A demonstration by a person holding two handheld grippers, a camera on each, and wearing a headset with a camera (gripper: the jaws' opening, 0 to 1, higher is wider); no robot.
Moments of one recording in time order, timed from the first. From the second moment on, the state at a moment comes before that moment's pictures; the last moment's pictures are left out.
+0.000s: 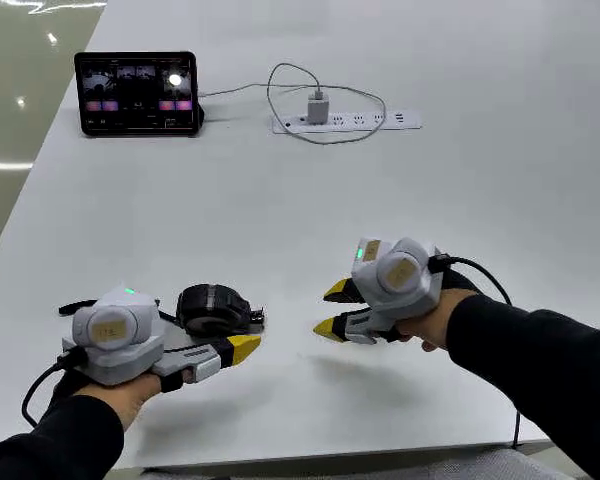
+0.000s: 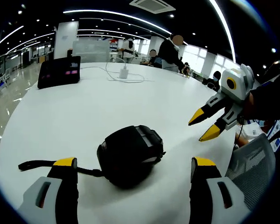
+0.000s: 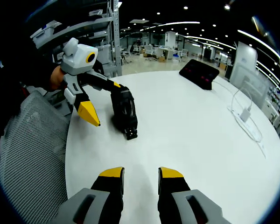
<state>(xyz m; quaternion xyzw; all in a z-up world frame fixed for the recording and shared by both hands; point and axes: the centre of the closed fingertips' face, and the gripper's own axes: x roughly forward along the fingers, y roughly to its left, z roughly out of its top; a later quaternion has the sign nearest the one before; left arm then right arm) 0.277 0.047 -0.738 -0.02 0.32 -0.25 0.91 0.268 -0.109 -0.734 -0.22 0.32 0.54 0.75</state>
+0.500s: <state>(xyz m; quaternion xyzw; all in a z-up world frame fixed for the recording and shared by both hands) 0.269 0.066 -0.712 0.00 0.28 -0.32 0.91 0.249 -0.170 -0.724 -0.20 0.32 0.51 0.77</state>
